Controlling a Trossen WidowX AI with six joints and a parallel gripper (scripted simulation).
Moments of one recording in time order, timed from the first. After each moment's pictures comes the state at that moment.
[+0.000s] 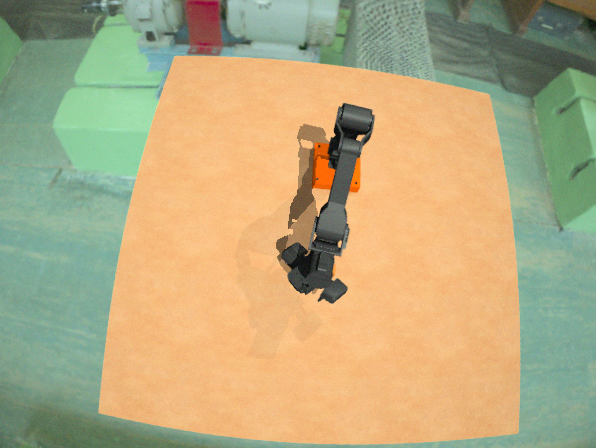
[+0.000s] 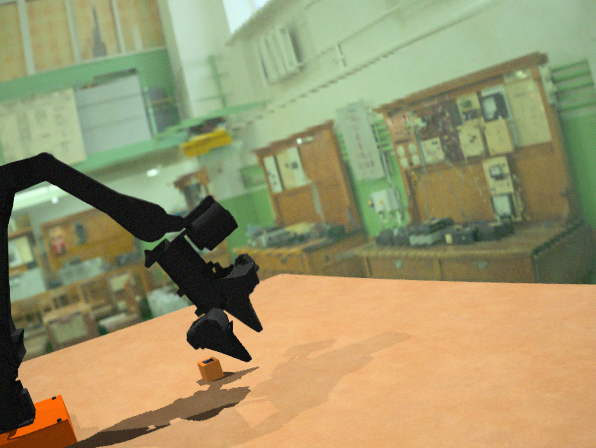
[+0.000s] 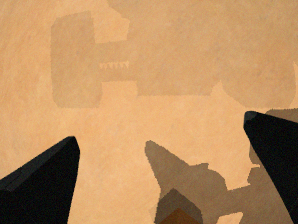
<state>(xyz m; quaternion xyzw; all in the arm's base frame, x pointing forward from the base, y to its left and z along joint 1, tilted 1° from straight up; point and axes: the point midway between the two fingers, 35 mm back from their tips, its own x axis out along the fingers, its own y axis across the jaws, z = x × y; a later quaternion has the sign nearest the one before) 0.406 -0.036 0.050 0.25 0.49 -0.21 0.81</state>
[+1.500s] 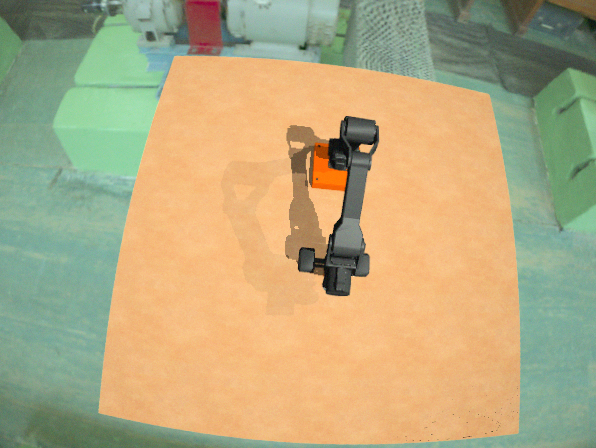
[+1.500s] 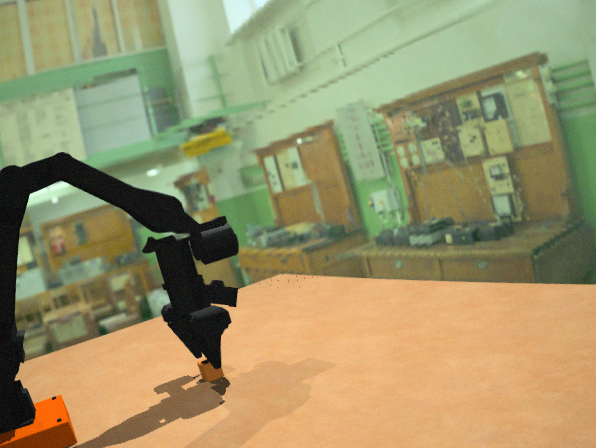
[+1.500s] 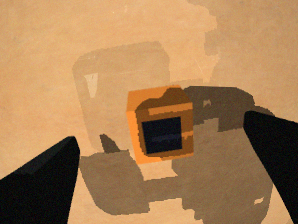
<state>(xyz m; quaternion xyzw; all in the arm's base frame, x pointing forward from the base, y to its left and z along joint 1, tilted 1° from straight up) 0.349 0.017 0.032 -0.03 0.70 0.02 0.72</state>
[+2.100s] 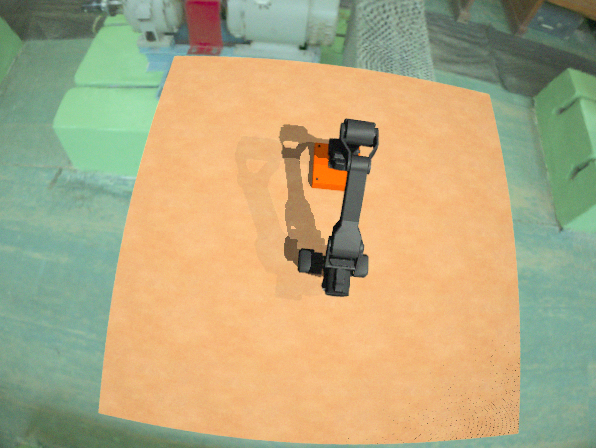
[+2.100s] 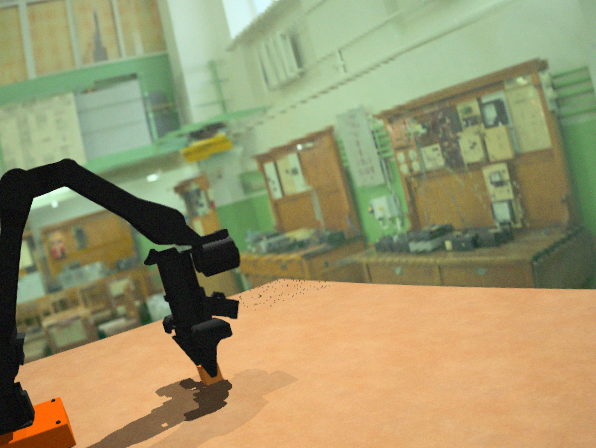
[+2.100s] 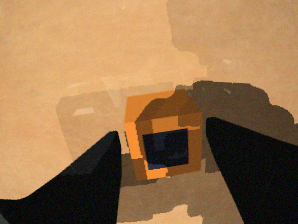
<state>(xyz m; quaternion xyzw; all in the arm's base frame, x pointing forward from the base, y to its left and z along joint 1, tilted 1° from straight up) 0.348 0.016 0.018 -0.03 0.70 0.02 0.72</state>
